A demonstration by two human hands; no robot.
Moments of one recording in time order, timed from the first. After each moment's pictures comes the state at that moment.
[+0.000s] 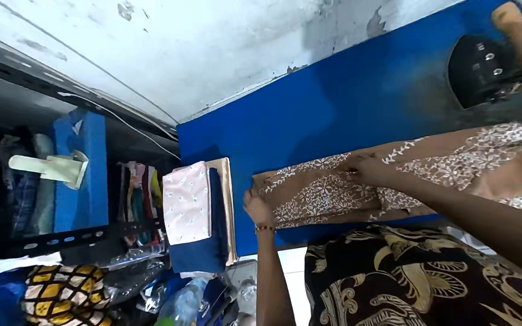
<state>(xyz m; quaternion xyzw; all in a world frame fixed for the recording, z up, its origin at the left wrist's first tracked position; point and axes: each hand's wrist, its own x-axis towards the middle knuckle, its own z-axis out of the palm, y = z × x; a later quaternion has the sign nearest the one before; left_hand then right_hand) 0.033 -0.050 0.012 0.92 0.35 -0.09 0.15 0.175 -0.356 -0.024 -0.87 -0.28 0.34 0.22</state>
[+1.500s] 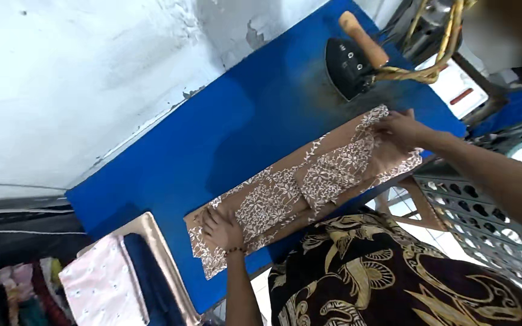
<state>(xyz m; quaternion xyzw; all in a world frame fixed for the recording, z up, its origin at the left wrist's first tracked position) 0.055 -0.095 -0.079 0.97 0.21 0.00 0.07 0.198 -0.646 -0.033 -0.96 -0.10 0.20 0.16</state>
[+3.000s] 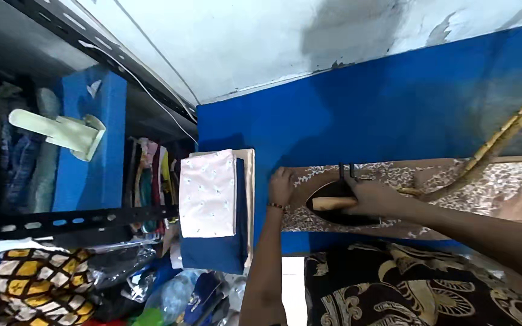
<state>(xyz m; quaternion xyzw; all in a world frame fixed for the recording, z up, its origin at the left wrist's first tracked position) 0.074 0.031 -0.044 0.96 0.10 -0.07 0.25 0.132 -0.221 0.053 -0.85 -0.23 0.46 0.09</state>
